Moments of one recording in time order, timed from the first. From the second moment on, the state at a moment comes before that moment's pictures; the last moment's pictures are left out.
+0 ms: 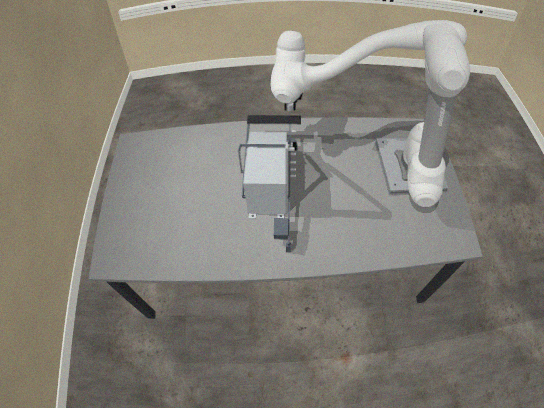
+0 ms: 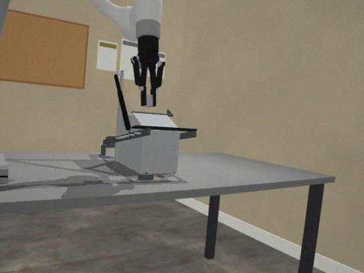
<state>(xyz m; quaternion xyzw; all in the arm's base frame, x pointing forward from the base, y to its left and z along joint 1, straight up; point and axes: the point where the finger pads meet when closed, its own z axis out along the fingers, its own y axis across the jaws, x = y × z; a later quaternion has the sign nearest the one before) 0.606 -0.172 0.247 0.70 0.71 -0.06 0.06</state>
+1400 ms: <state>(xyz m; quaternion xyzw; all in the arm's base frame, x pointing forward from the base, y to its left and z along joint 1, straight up) 0.607 -0.172 0.187 0.70 0.71 -0.06 0.06</state>
